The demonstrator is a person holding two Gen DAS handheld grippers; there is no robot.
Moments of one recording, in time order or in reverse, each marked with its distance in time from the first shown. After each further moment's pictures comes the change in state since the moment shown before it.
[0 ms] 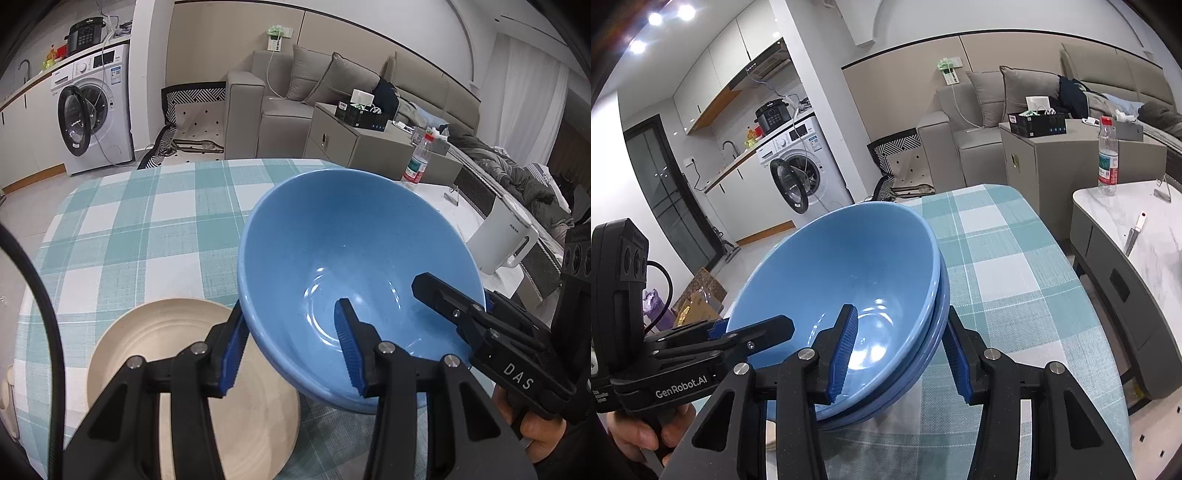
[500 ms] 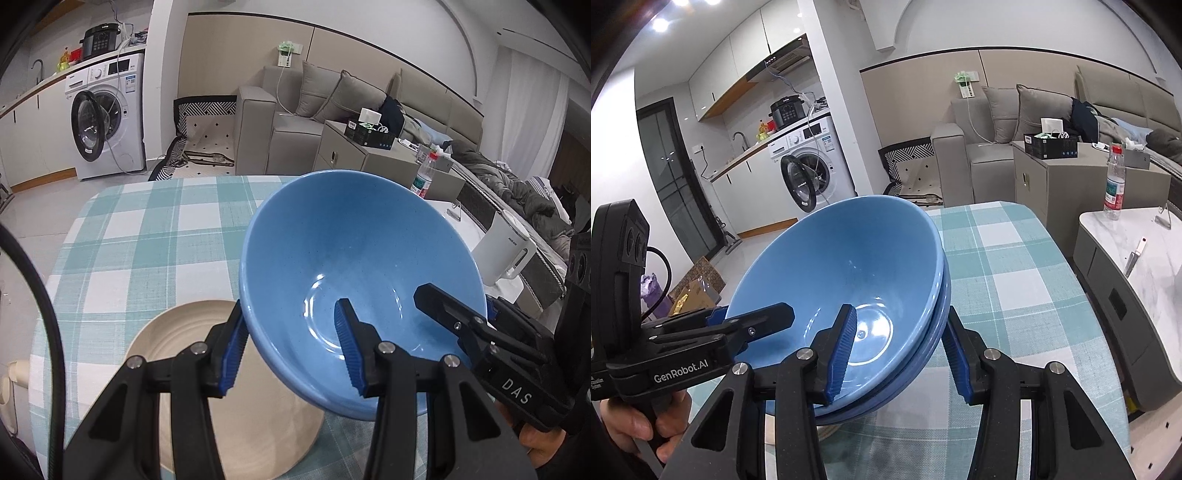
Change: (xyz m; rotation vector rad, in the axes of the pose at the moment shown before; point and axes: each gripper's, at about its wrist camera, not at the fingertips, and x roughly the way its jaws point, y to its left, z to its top) left arm -0.036 0.024 -0.006 -0.020 -0.065 0.022; right arm -0.018 0.047 -0.002 -0.071 -0.025 0.000
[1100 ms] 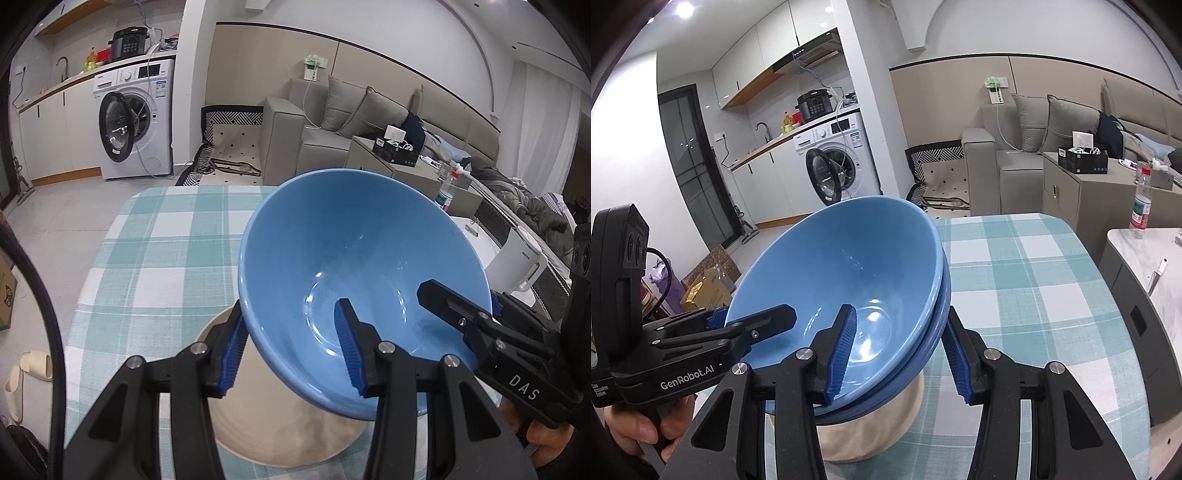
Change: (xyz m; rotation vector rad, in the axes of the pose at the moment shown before) left arm -0.035 0.055 -0.011 -0.048 -0.049 0.068; right arm 0.011 0.069 0.007 -0.073 0.007 0.061
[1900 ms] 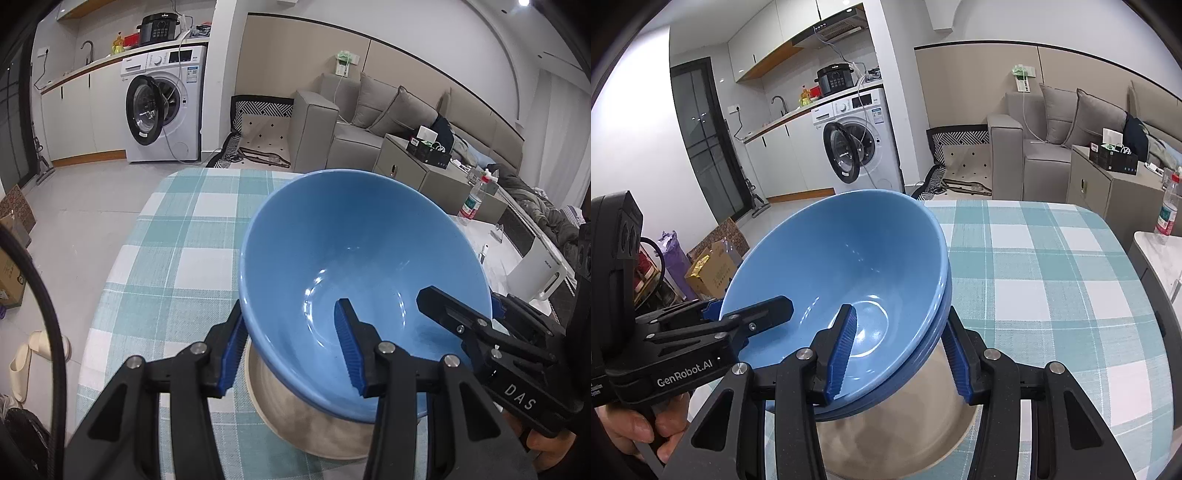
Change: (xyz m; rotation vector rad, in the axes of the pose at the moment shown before) left arm 0.010 0.051 -0.015 -0.063 0.025 0.072; right arm 0.052 0.049 -0.008 -0.060 0.084 0.031
